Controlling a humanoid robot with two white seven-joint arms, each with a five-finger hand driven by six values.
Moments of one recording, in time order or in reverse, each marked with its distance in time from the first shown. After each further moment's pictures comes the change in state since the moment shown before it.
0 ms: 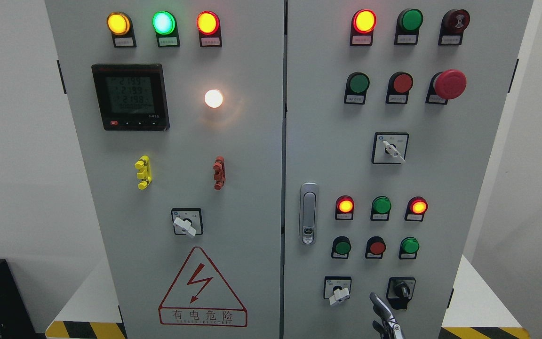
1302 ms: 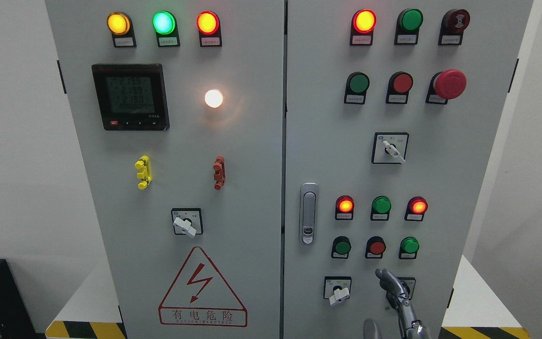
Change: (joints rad) left arm 0.000 0.000 0.000 0.000 0.000 0.000 0.000; right arm -0.106 0.001 0.015 -0.008 0.243 -0.013 -0.091
